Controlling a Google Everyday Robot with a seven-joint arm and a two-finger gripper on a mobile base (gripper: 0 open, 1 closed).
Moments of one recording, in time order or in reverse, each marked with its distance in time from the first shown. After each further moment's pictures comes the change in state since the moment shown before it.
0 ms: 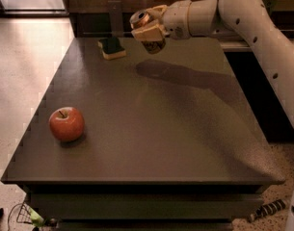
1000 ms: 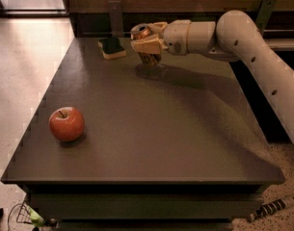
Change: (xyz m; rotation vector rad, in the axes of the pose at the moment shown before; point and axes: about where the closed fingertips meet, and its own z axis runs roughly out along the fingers) arm 0.030 0.018 0.009 -0.005 -0.093 0.153
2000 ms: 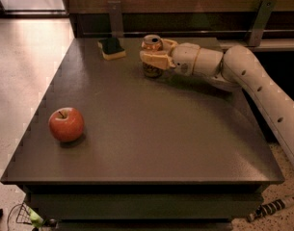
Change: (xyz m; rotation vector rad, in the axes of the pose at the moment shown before) arm 0.044 0.008 -0.017 0.046 -0.162 0.108
